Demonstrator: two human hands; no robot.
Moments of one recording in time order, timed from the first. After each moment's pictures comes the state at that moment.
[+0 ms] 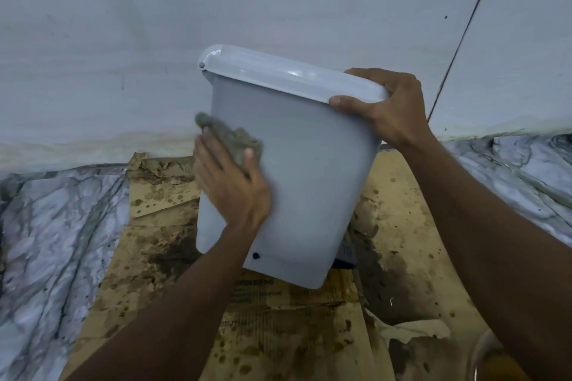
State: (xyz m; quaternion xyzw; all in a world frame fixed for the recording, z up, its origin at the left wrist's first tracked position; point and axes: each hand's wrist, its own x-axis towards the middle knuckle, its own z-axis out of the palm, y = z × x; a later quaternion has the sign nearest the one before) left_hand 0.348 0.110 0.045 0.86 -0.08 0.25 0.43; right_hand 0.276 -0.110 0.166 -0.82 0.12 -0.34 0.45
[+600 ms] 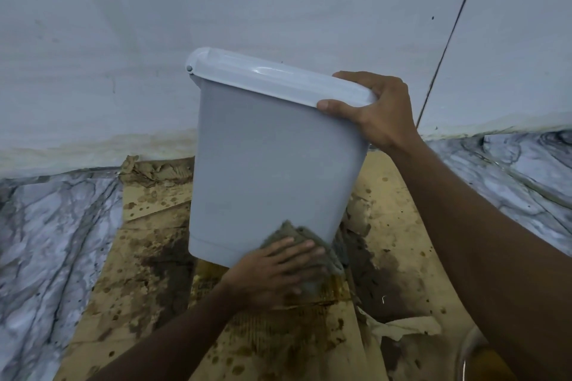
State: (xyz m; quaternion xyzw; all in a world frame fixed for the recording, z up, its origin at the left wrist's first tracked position) left_hand 0.295 0.153 -0.064 0.65 -0.70 0.28 -0.08; right_hand 0.271 -0.109 0.166 -0.82 0.12 -0.33 0.45
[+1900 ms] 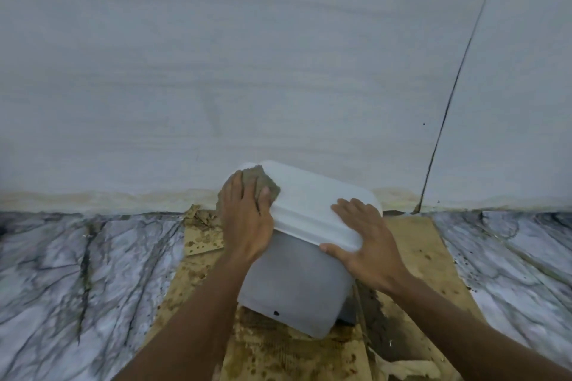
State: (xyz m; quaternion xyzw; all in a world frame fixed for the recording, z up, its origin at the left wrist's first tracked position) left_hand 0.295 0.205 0.181 0.88 -0.19 0.21 0.38; right_hand 0.151 0.008 0.178 -0.94 0.06 -0.23 0.25
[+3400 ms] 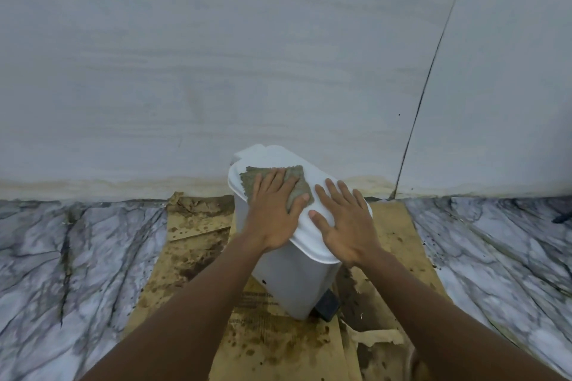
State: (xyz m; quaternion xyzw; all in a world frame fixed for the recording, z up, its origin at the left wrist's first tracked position) left_hand 0.242 0.158 0.194 0.88 -0.36 0.08 0.29; right_hand 0.140 0.008 0.196 -0.98 0.11 -0.12 0.13
